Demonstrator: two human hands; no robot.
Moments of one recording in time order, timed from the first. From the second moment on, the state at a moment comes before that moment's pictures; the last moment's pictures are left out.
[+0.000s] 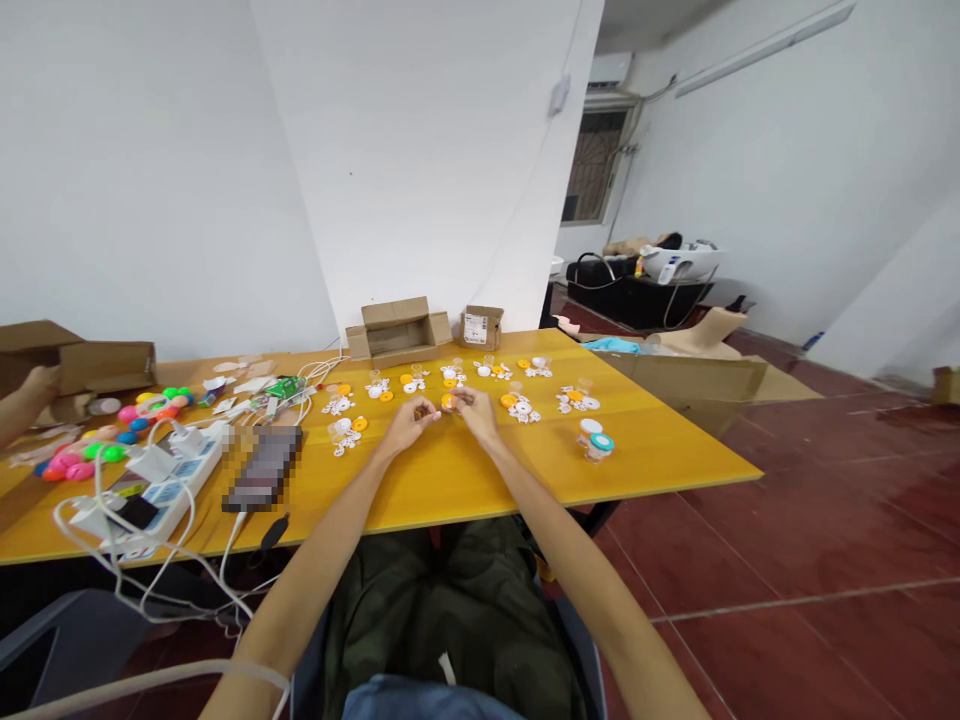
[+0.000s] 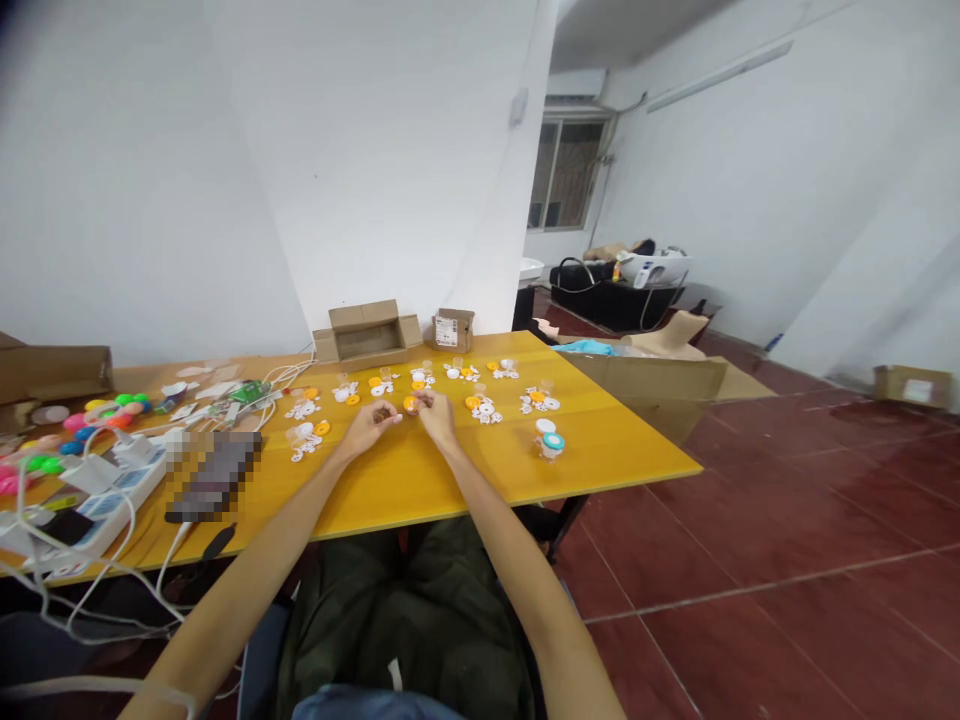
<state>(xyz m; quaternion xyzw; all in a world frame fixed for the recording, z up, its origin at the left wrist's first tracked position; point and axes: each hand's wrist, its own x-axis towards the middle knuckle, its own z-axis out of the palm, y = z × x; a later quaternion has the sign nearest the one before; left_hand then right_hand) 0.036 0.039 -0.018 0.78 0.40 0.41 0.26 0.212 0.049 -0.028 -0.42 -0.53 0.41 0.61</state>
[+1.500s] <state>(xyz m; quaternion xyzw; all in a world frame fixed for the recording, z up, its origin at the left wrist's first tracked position) 0.051 0.036 -0.018 0.80 0.38 0.44 0.17 0.204 0.049 -0.035 -0.47 -0.60 0.31 0.56</state>
